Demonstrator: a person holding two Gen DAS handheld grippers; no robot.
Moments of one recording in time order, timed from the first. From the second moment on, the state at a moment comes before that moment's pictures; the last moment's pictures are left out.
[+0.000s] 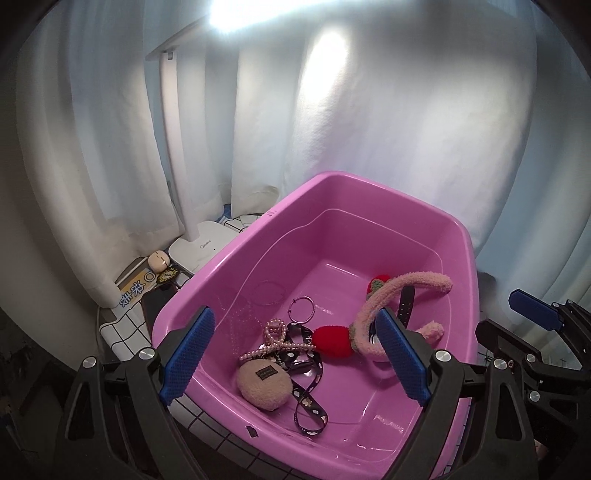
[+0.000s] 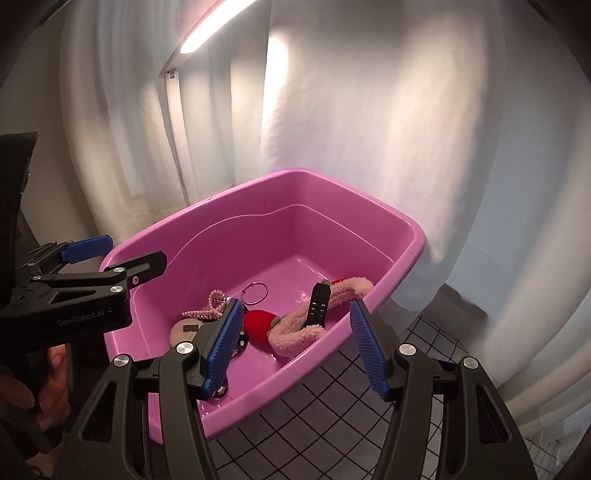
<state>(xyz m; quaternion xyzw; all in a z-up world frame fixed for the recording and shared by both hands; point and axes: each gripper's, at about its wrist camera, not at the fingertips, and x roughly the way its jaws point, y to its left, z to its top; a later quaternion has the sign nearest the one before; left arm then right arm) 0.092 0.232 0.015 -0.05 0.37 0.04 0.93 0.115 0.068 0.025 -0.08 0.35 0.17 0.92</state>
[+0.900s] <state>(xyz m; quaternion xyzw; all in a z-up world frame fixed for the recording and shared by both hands) 0.049 0.016 -0.023 0.01 0.39 -0.19 0.90 -0.016 -0.180 -0.057 0.11 0.42 -0.03 0.90</state>
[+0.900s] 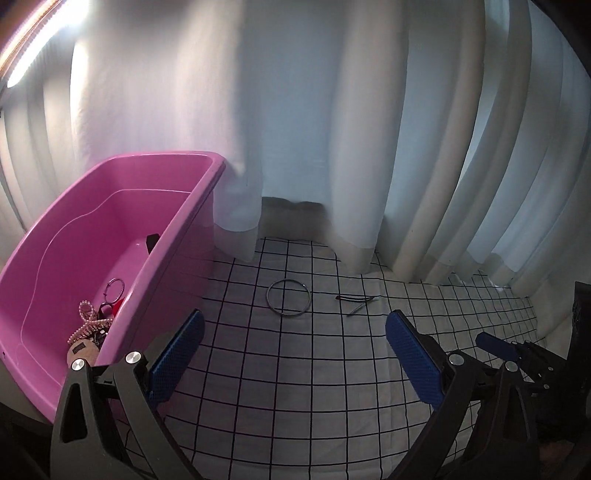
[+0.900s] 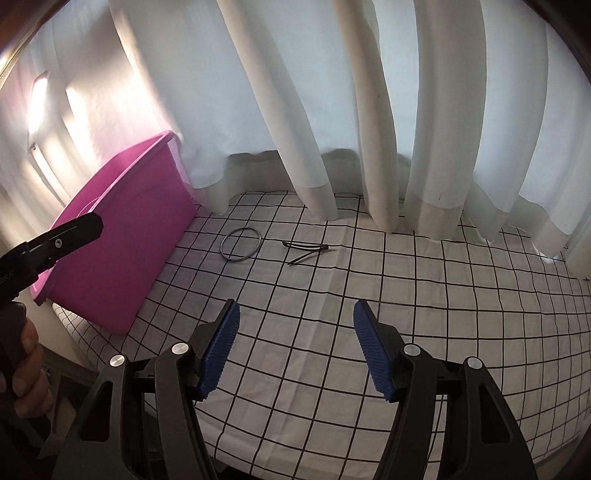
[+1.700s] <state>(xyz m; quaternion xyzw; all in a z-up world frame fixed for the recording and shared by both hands) 0.166 -0.032 -0.161 0.03 0.48 -0.13 0.86 0.123 -0.208 -0.161 0.14 0.46 -0.05 0.87</state>
